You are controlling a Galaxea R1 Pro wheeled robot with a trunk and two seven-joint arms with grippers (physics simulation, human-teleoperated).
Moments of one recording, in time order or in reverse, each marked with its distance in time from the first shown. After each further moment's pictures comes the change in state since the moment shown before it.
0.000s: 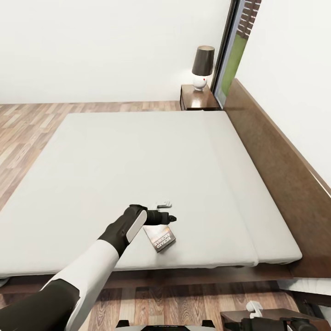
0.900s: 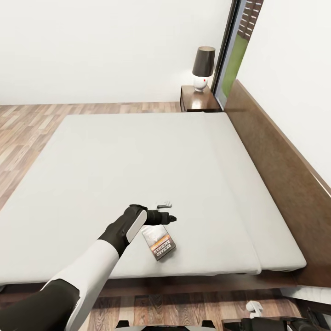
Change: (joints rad) left arm 0.000 0.000 0.000 0.000 0.001 0.002 0.000; right arm 0.000 0.000 0.000 0.000 0.000 0.000 0.000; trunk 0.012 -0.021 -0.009
